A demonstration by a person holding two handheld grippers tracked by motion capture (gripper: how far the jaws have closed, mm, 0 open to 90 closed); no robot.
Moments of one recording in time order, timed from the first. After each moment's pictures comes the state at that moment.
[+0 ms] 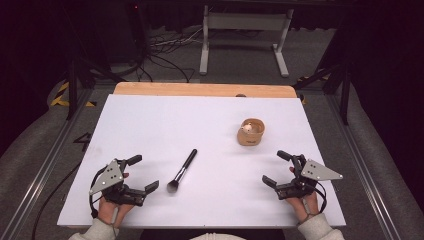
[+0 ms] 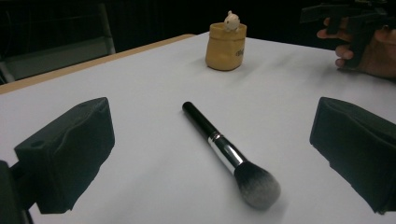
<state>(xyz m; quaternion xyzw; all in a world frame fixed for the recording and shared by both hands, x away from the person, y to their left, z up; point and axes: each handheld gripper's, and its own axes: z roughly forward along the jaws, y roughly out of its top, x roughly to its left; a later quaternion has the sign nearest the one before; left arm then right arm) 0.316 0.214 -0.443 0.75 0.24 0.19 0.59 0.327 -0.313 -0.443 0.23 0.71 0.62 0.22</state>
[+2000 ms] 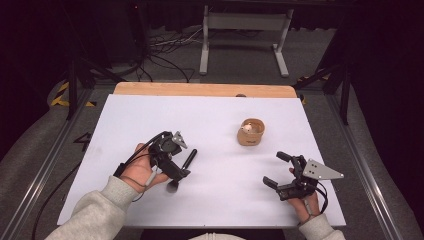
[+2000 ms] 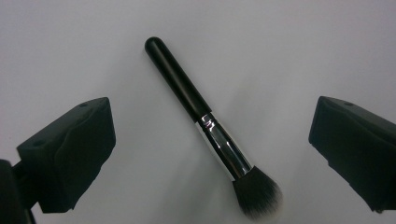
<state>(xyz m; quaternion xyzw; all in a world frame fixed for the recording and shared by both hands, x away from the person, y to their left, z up) 0.398 0.094 -0.381 0.95 0.23 0.06 0.22 0.326 -0.315 -0.443 0.24 0.71 0.63 0.20</state>
